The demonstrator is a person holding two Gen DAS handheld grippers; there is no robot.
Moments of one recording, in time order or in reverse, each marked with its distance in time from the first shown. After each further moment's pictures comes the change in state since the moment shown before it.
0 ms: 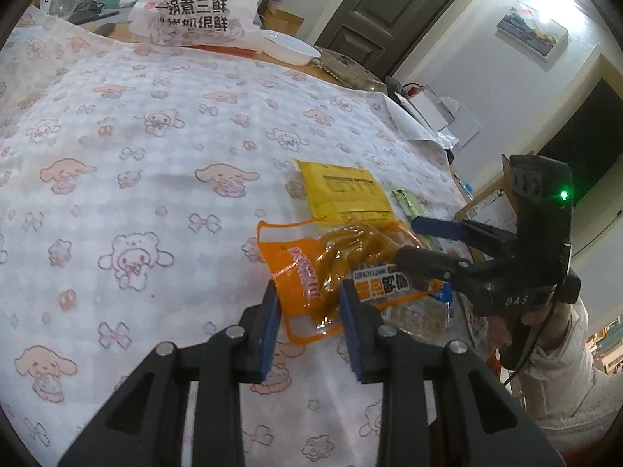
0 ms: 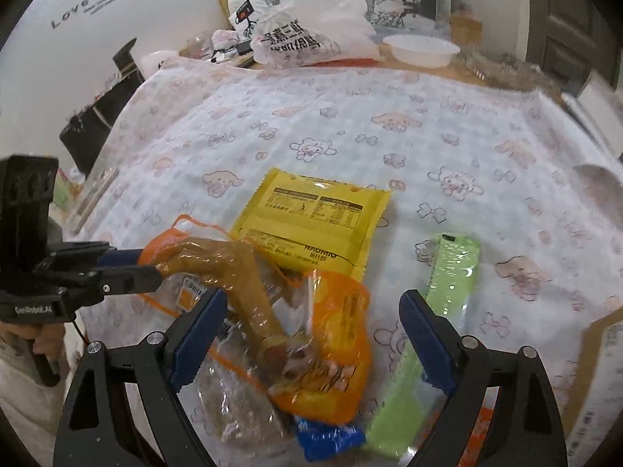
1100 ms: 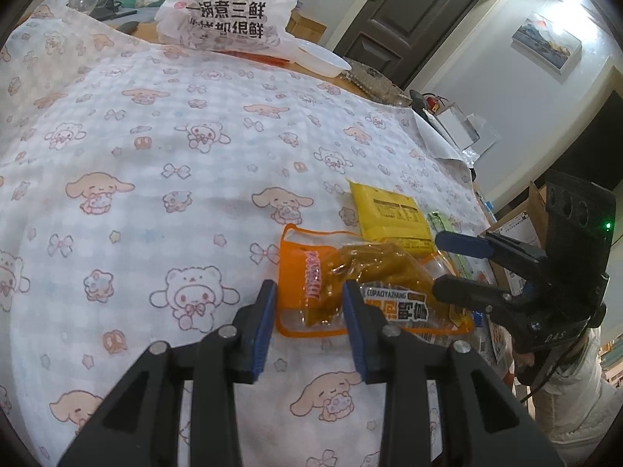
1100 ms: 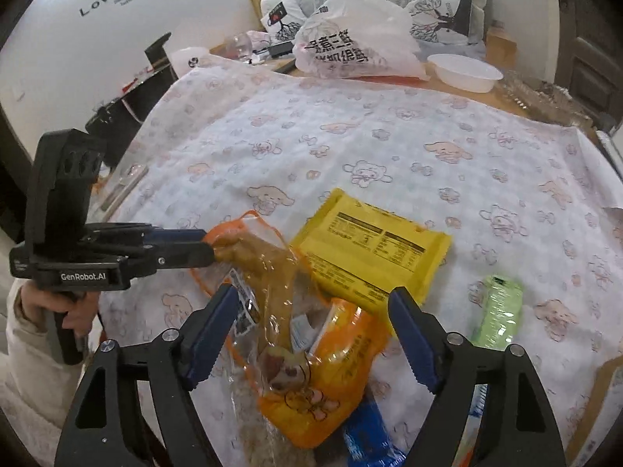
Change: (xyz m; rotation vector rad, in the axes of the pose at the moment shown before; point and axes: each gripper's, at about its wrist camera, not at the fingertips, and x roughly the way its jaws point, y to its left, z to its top) left arm -0.001 0.033 0.015 -0.036 -0.024 0.043; right arm 0.002 0.032 0.018 -0.096 -0.024 0.068
